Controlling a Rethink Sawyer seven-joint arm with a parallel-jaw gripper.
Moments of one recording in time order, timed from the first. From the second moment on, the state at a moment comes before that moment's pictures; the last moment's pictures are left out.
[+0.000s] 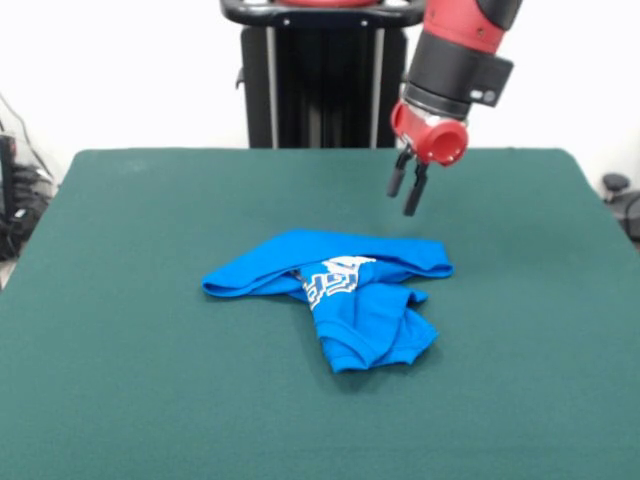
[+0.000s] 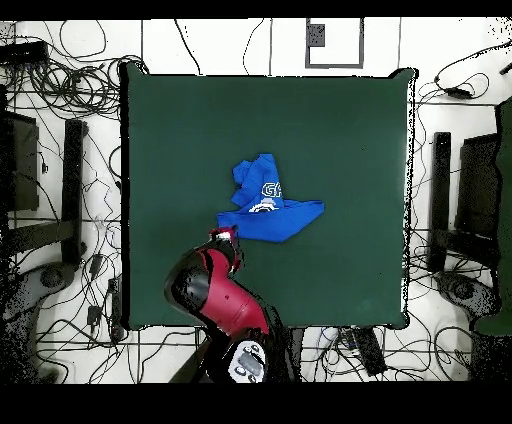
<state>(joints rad) 0.24 -0.55 -0.23 2.12 0.66 -0.18 2.57</state>
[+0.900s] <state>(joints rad) 0.36 -0.52 -0.28 2.06 0.79 -0.16 2.57</state>
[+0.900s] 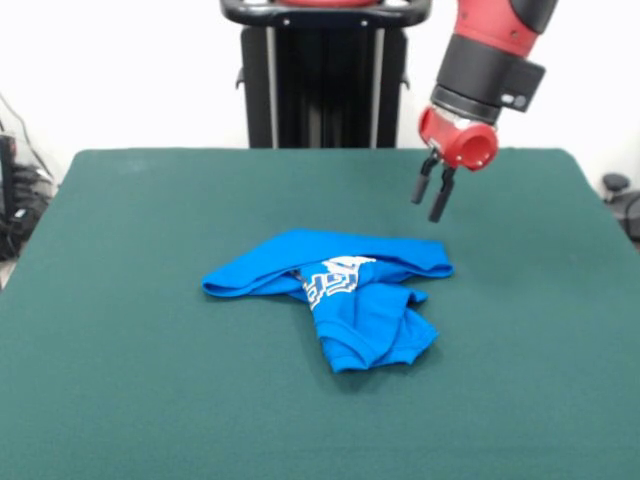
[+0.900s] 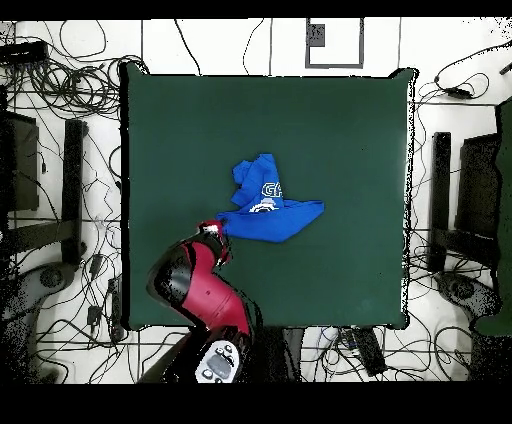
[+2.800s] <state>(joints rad) 0.34 -0.46 -0.31 1.95 0.80 -0.09 2.57</state>
